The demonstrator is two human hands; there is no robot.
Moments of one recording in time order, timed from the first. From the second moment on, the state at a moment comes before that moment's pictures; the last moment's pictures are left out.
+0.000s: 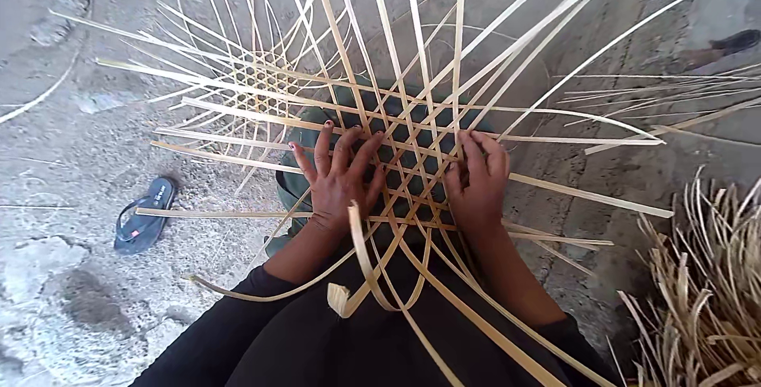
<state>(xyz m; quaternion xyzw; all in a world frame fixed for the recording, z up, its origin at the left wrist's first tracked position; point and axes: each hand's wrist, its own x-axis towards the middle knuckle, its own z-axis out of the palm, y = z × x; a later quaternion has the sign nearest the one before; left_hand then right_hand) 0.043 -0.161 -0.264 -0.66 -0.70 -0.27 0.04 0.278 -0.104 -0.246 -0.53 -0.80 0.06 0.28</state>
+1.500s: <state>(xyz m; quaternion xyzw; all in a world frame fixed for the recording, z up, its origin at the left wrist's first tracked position) 0.029 -0.201 -0.270 -0.65 -0.71 -0.29 0.03 0.262 -0.076 -0.164 -0.46 -0.88 0.09 -0.07</state>
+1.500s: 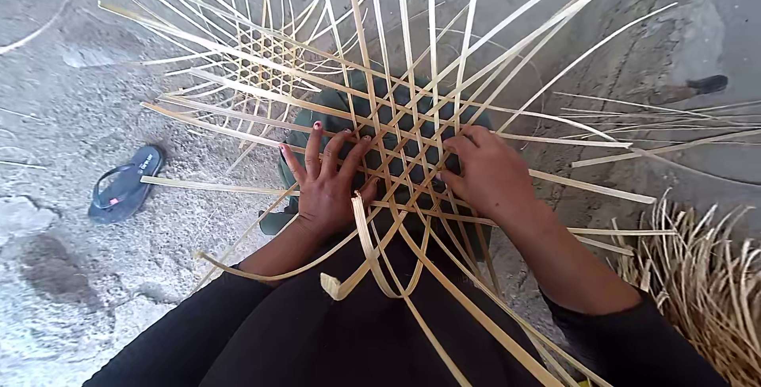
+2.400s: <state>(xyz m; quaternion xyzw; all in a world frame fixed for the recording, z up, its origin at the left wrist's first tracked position) 0.025 -0.169 -0.255 -0.78 -0.58 -0.20 -0.09 0.306 -0.082 -0.164 -0.48 -0.83 0.25 0.06</state>
